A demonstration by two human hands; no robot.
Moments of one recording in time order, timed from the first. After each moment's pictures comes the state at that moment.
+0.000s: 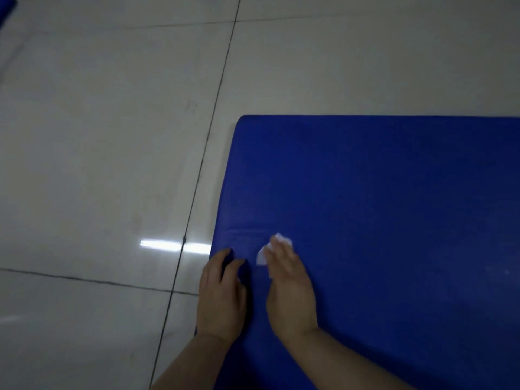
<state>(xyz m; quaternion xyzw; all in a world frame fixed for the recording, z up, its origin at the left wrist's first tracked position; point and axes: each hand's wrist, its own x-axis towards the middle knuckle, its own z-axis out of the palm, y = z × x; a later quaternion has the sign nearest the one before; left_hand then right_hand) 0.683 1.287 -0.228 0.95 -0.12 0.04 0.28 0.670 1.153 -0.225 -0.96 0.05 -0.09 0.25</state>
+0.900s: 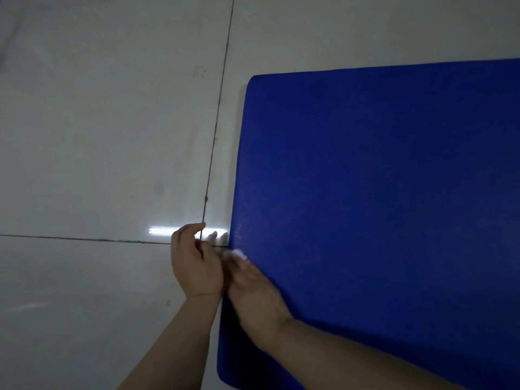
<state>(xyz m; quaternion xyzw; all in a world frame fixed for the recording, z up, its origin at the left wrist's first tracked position) 0.667 1.345 -0.197 0.91 0.11 0.16 0.36 0.596 1.251 -0.213 -0.95 -0.17 0.03 0.24</state>
